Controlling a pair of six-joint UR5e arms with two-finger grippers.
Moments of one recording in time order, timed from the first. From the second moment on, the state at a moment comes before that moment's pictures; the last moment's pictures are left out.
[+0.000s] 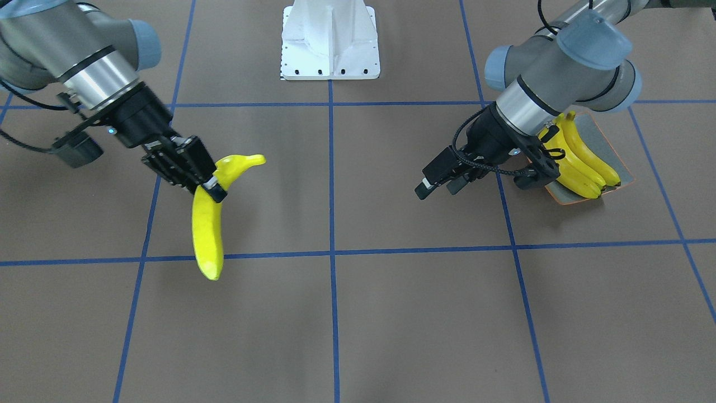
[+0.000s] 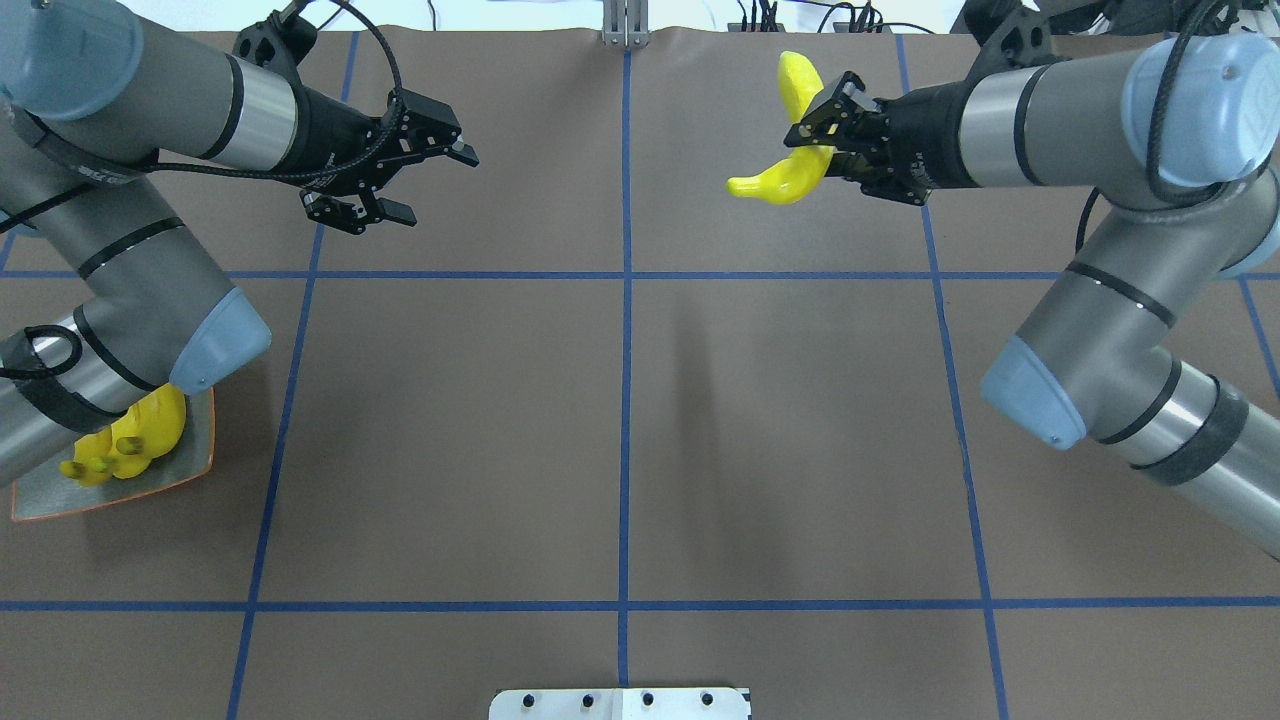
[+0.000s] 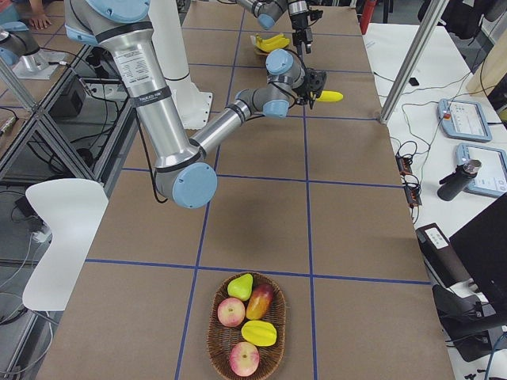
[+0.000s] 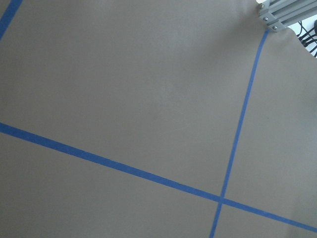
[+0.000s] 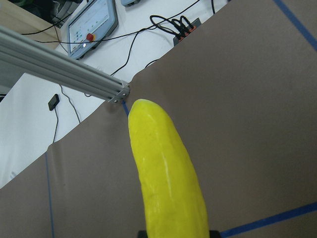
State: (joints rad) left arm -0.87 -2.10 -1.66 -2.32 -2.15 -1.76; right arm 0.79 -1.16 1.83 -0.80 1.85 1.74
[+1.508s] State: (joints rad) left arm -0.75 -2.15 -1.61 -2.89 -2.07 -2.14; right arm 0.52 -1.06 1.82 -0.54 1.63 1.81
